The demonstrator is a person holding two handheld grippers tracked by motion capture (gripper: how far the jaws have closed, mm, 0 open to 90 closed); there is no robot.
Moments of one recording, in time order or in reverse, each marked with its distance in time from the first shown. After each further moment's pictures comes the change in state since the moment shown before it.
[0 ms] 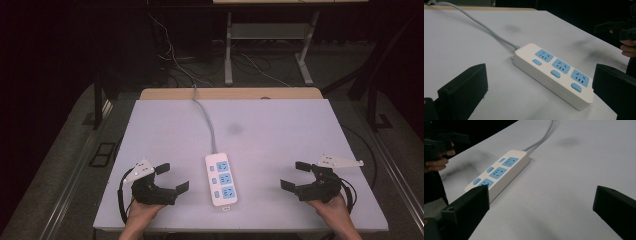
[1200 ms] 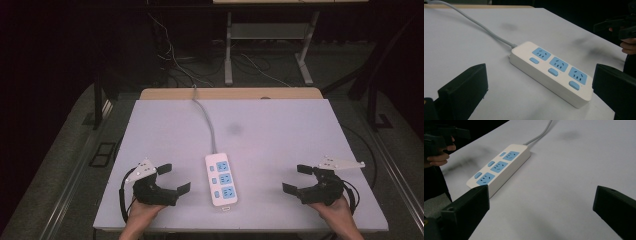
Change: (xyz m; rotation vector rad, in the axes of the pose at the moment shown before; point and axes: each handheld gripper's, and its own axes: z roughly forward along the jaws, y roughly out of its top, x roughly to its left) left arm -0.002 0.001 0.002 0.020 -0.028 0.012; right arm 0.001 -0.004 -0.005 0.036 0.003 0.007
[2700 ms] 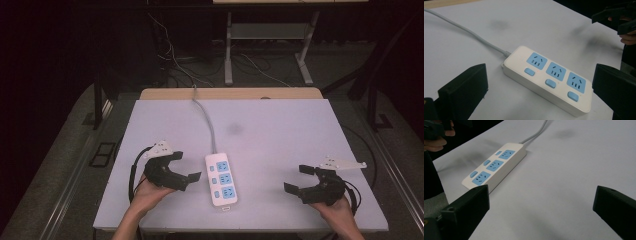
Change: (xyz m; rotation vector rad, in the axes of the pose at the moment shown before) left arm 0.000 0.051 0.031 0.173 -0.047 0.085; right arm -0.003 -0.002 -0.002 0.003 -0.024 0.006
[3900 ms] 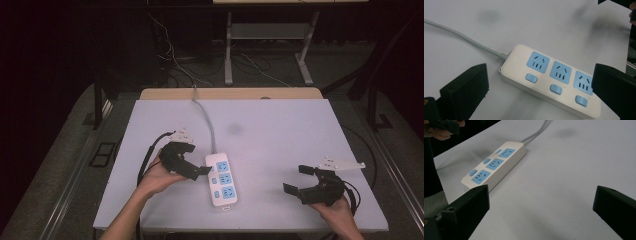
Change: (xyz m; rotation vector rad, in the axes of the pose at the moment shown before) left arm 0.008 0.035 0.036 0.200 -0.045 0.084; right arm 0.001 0.000 0.001 0.008 -0.003 -0.010
